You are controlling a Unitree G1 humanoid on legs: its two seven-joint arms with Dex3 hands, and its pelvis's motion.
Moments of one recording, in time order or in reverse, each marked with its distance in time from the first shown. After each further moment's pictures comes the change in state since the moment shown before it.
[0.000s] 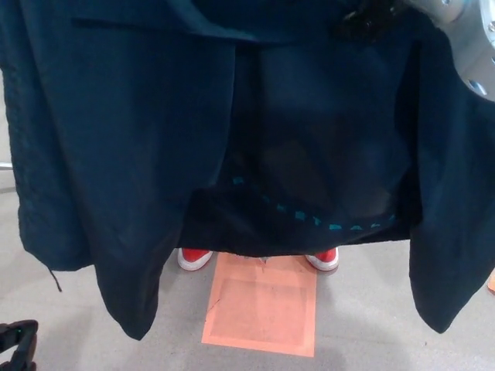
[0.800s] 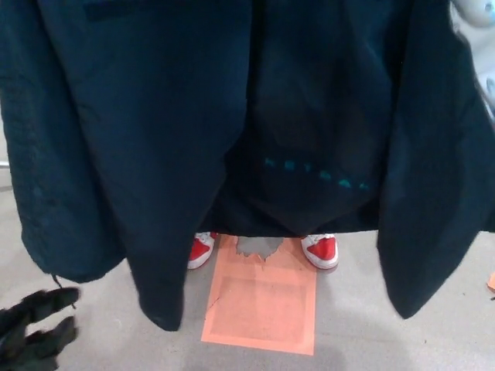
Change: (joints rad) left_arm 0.079 -0.067 -0.051 -0.300 -0.050 -0.077 -0.142; right_arm 0.093 0.228 -0.526 0.179 0.114 -0.141 -0.341
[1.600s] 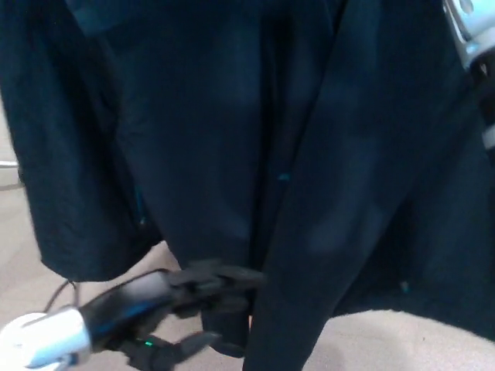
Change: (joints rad) left_arm 0.164 0.007 -0.400 -0.982 -0.052 0.098 -0.208; right_arm -0.251 0.125 -0.072 0.278 0.031 0.043 -0.012
